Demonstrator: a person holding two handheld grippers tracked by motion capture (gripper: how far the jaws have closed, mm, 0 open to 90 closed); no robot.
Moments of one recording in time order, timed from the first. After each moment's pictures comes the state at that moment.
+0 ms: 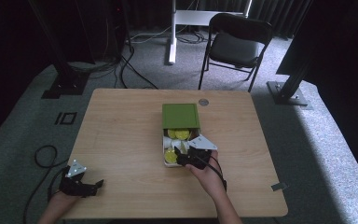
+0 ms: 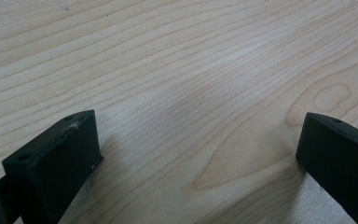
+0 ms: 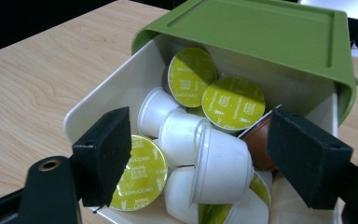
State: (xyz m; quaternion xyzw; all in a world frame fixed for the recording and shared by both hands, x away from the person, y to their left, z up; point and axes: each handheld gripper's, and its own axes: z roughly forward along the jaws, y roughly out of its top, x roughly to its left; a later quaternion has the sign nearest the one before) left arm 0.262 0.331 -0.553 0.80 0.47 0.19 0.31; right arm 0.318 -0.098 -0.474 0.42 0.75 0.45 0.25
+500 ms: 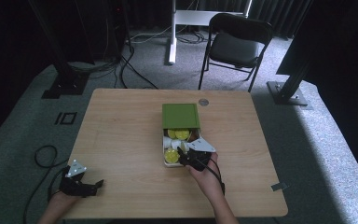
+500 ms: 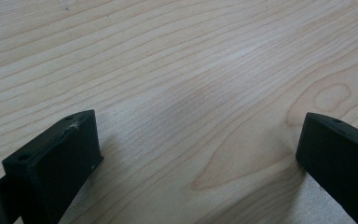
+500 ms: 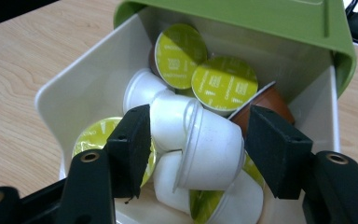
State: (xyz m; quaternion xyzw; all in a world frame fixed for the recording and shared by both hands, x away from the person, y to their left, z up) left arm 0.262 0.331 -0.553 0.80 0.47 0.19 0.31; right arm 0.316 -0.098 -0.486 0.43 0.75 0.43 0.27
